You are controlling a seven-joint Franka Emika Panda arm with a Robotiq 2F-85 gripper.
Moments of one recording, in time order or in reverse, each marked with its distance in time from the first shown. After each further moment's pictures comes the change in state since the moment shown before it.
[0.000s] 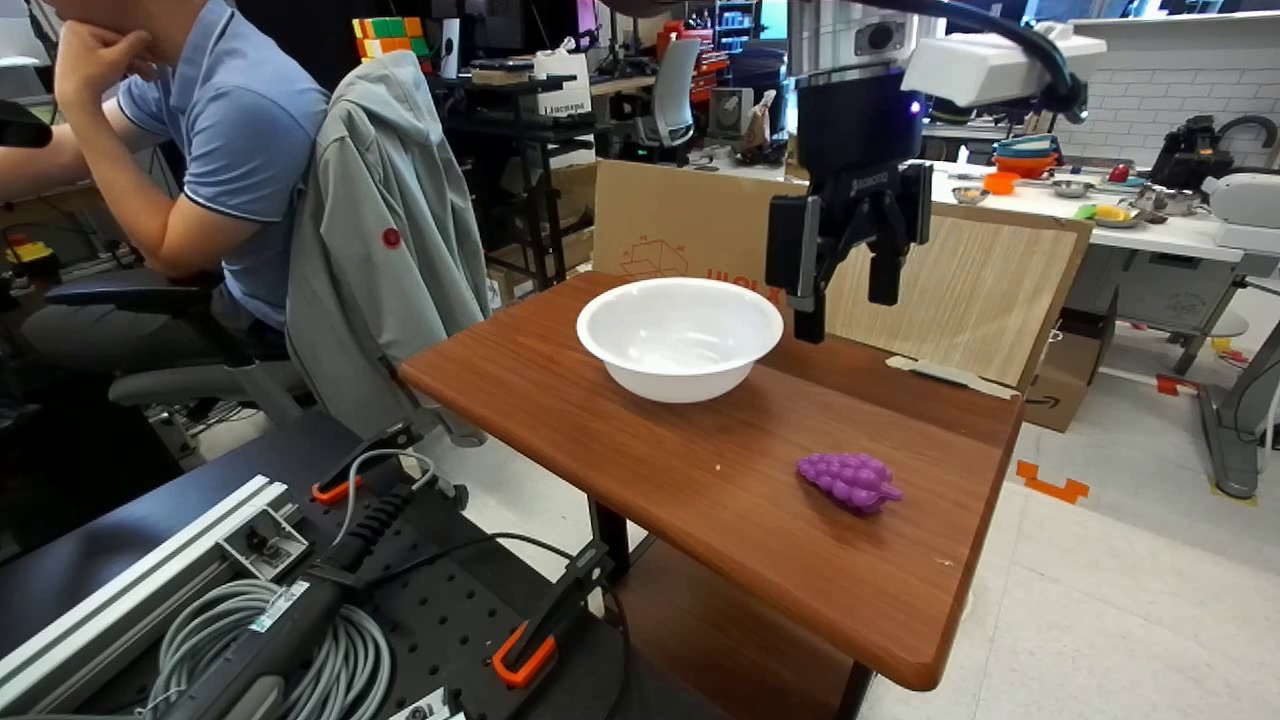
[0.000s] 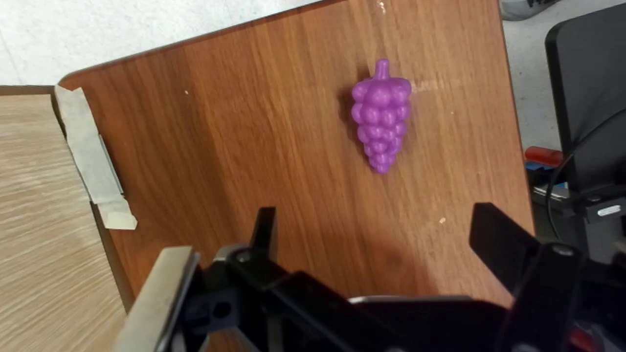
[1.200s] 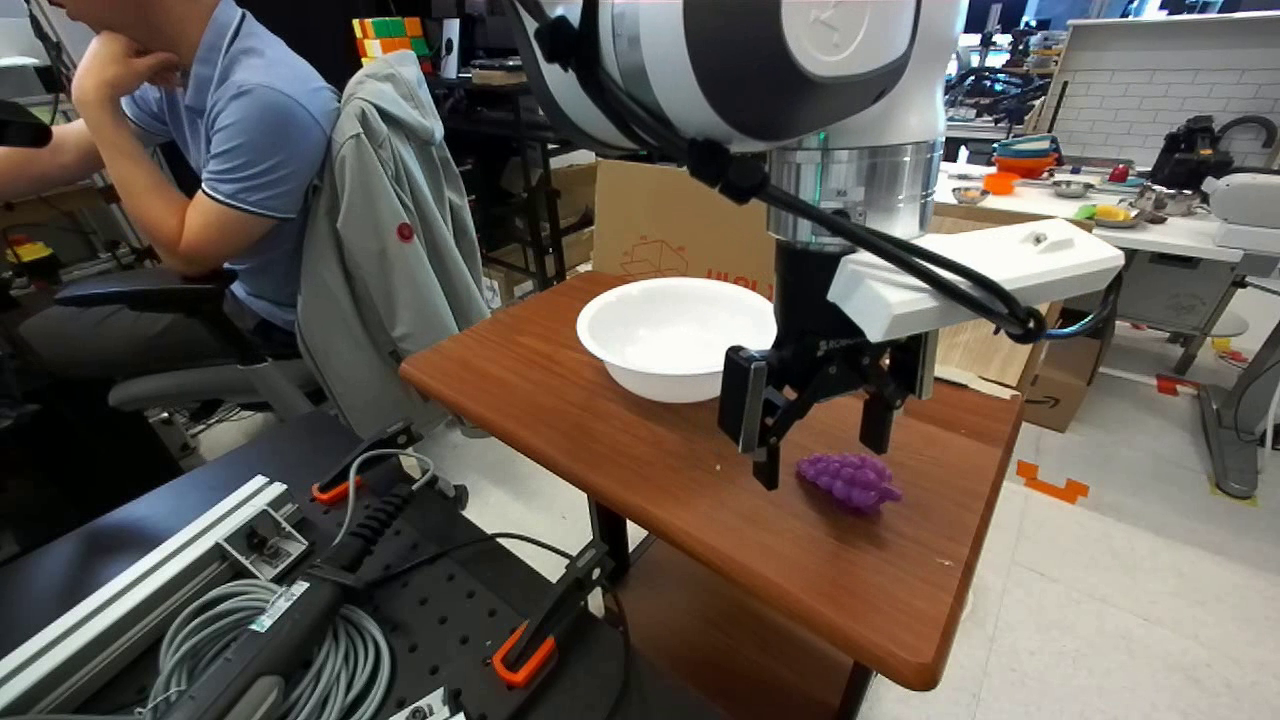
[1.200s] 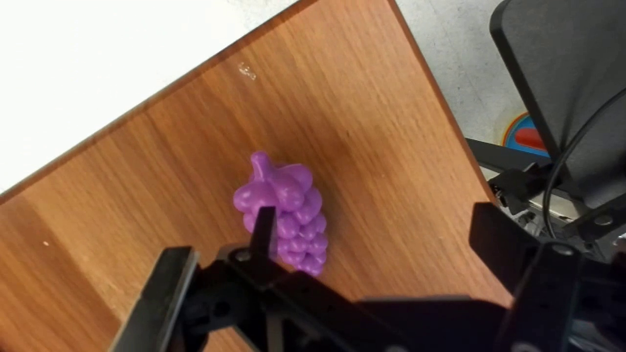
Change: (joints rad) arm -0.104 0.011 0.005 -0.220 0.020 0.211 0.182
